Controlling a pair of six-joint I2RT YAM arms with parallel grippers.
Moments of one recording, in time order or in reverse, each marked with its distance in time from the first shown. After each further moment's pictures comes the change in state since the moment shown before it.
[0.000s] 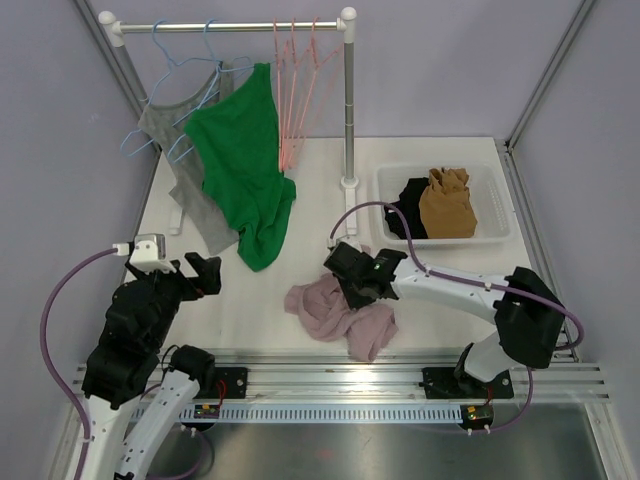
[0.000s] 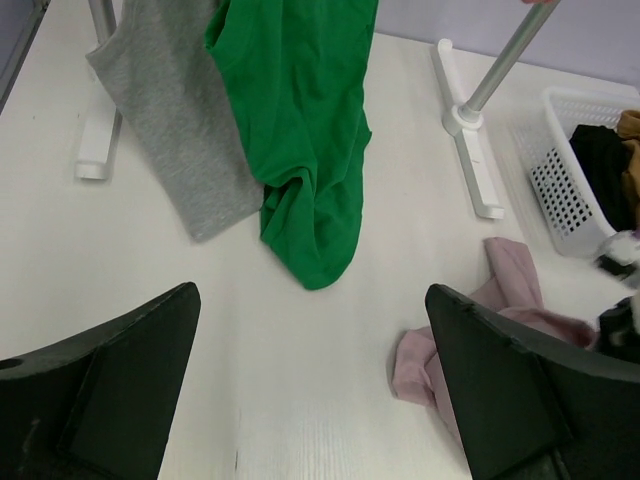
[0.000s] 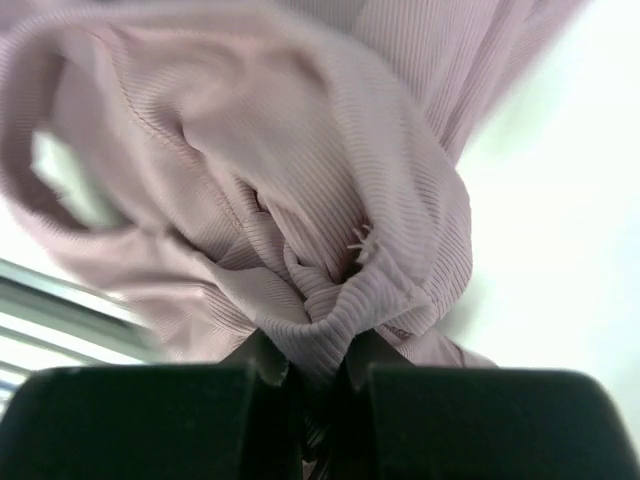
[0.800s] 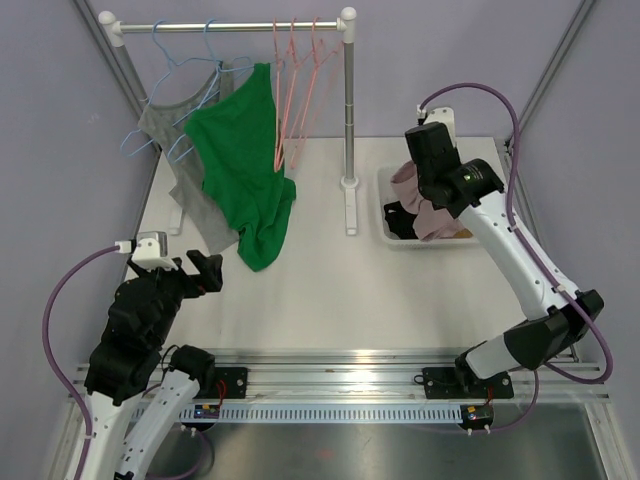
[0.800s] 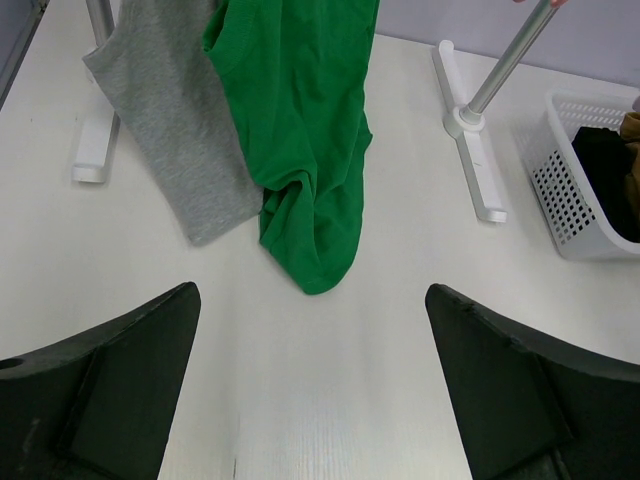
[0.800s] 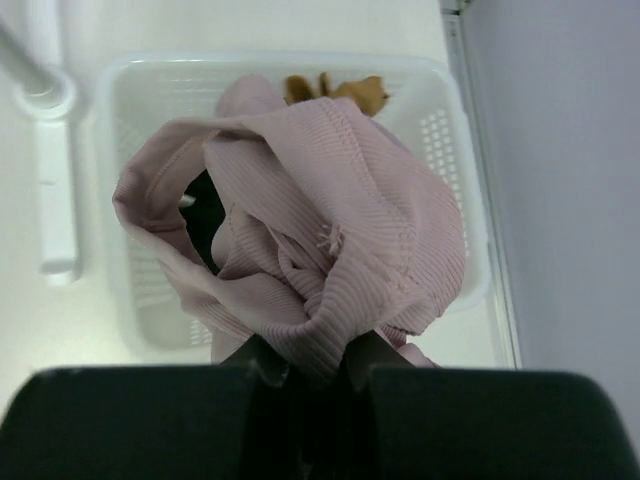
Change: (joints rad) left arm 0.000 0.013 -0.023 0.031 -0.005 0.001; right arm -0.479 -0.078 0.694 -0.299 0.490 -0.356
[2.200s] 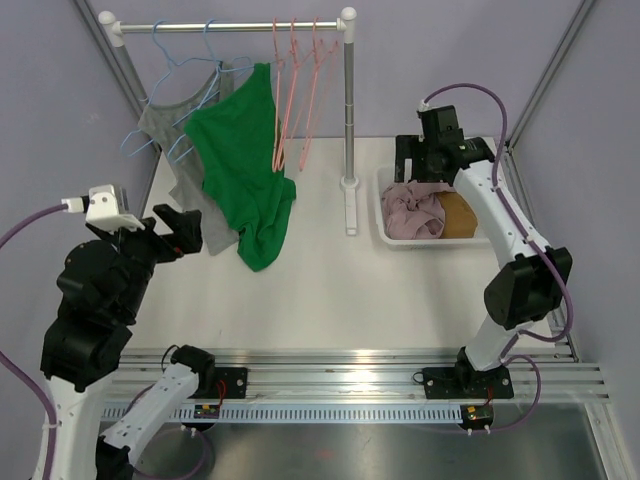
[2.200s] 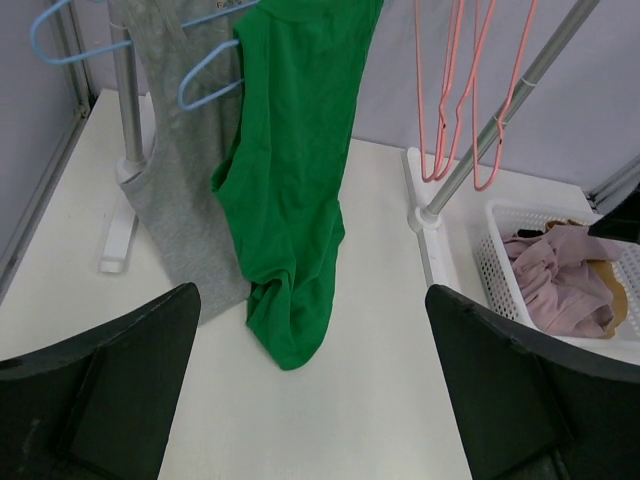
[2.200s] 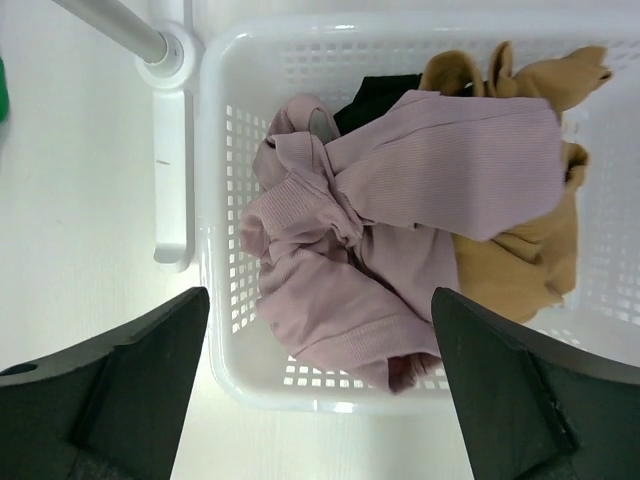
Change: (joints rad) left arm 0.000 0.291 0.469 -0.080 -0.043 -0.017; right arm -0.248 0.257 0.048 0.116 -0.520 0.014
